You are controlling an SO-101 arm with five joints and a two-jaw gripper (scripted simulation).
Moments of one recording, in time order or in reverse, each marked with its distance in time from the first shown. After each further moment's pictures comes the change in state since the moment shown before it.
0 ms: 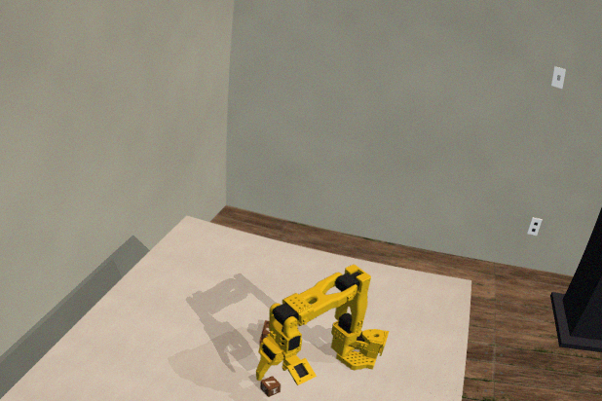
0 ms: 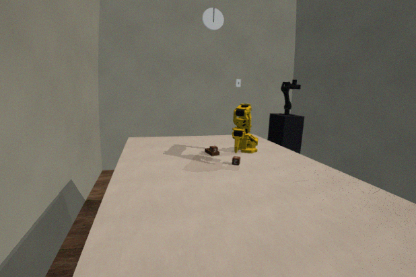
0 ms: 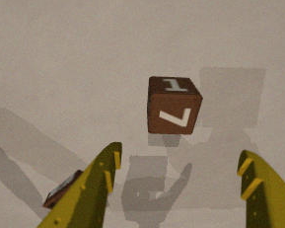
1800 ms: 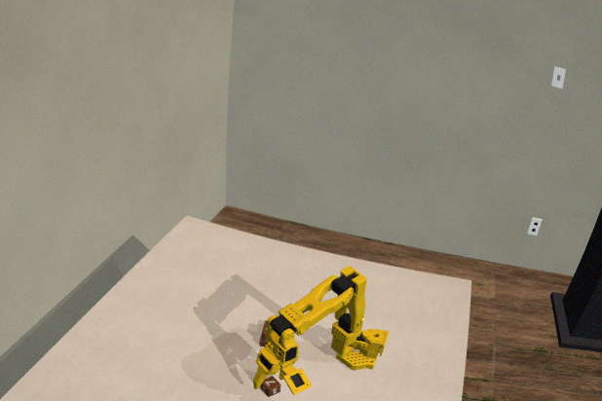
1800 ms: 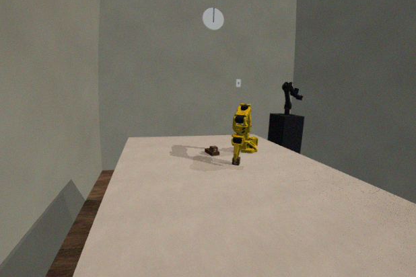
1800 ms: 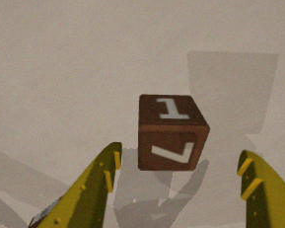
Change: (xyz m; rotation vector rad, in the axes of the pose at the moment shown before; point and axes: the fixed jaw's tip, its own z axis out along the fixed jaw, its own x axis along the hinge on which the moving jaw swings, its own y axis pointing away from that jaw) arm 0.000 -0.006 0.028 0.011 0.000 0.008
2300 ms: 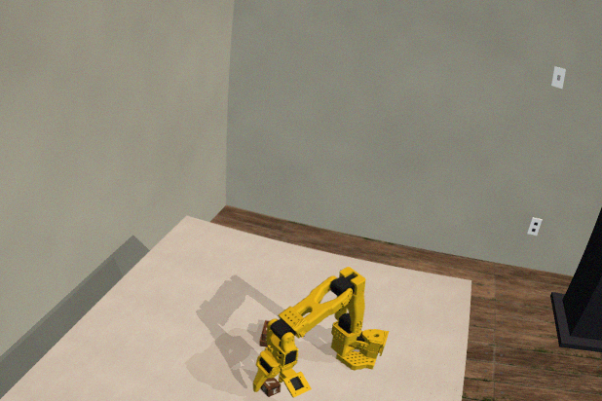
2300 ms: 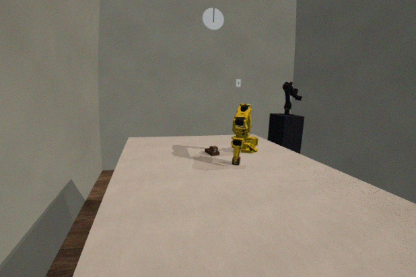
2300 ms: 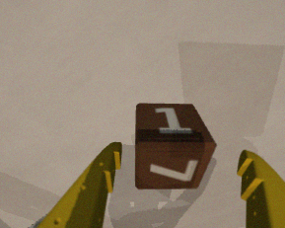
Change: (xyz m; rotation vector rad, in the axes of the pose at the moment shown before) arm 0.000 -0.001 0.010 0.014 0.000 0.000
